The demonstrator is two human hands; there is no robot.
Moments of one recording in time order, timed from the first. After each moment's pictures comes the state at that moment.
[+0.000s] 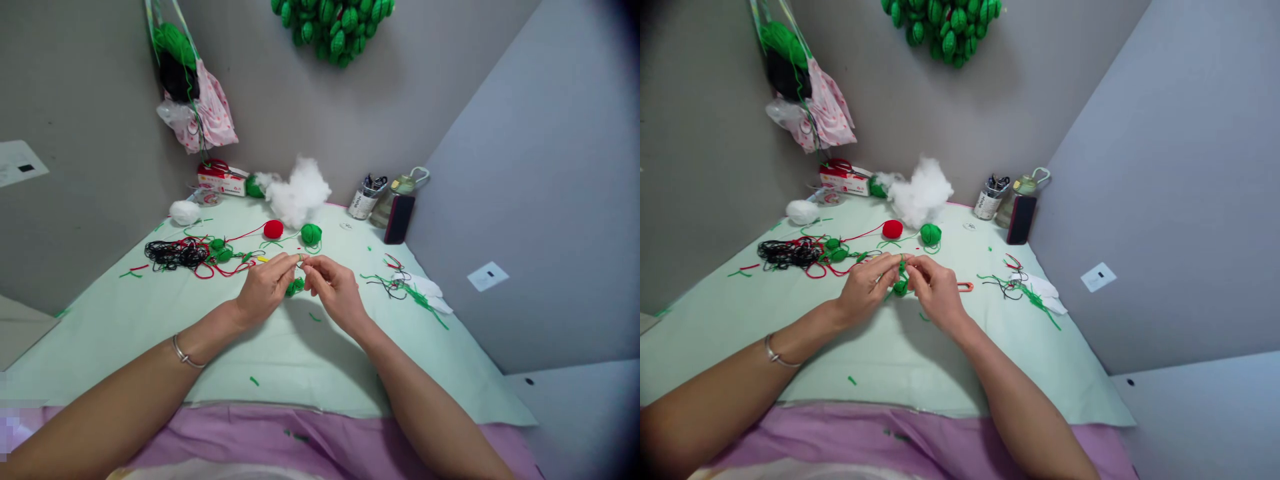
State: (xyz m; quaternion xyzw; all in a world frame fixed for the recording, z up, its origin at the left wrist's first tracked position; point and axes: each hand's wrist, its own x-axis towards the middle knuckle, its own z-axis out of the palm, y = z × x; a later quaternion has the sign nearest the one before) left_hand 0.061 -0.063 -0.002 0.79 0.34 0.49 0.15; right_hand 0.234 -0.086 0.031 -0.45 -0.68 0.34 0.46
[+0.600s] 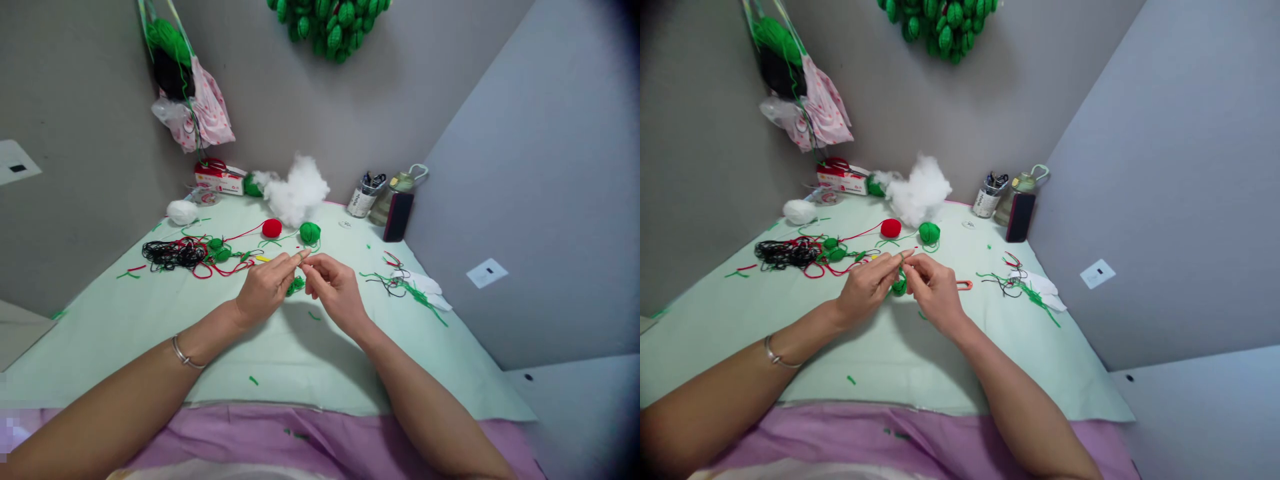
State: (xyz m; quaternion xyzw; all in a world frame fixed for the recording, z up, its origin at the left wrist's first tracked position) left_hand 0.063 -0.061 -0.006 0.82 0.33 0.46 0.00; right_hand 0.231 -0.092 0.035 -0.44 -0.67 0.36 0.47
